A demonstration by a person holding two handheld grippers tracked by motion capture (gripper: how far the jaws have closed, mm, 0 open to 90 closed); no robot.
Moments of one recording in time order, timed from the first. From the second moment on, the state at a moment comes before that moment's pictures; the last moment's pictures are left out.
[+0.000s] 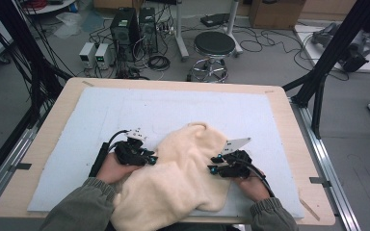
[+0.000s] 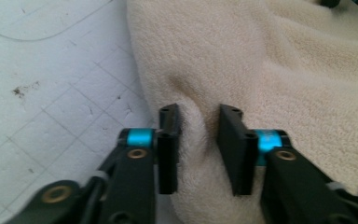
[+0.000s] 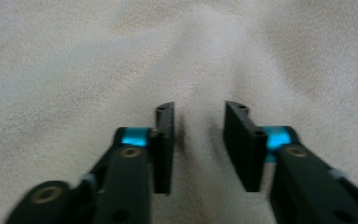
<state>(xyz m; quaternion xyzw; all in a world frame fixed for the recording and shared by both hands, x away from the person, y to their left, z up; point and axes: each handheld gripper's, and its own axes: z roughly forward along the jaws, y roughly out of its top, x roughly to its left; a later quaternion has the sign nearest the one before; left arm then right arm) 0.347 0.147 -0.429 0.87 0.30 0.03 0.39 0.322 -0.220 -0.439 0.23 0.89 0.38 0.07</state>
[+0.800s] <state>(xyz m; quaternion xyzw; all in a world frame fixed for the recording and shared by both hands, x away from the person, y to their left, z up) 0.276 0.218 -0.345 0.81 0.33 0.14 0.47 0.322 -0.182 -0.356 0.13 0.88 0.45 0.07</state>
